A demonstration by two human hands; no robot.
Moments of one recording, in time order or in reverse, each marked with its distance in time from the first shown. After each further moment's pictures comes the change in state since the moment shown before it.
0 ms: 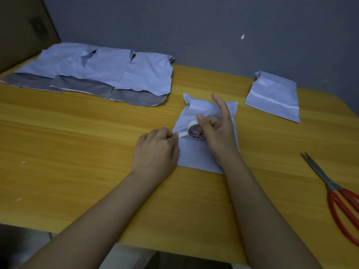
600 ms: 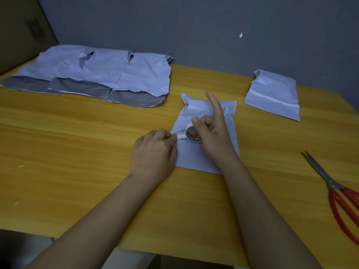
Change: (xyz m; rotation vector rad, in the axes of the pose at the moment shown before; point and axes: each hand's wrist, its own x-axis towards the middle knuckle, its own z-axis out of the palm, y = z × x) left_hand 0.000 0.000 -0.001 -0.053 -0.010 -0.003; right_hand 0.000 0.001 0.002 -0.076 -0.098 -0.050
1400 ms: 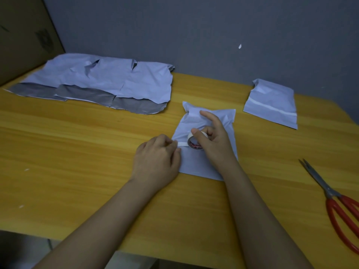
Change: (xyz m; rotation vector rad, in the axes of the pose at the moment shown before) left_hand -0.001 0.002 -0.007 -0.047 -0.091 -0.033; right_hand -0.003 -0.003 -0.005 -0.060 0.009 0.089
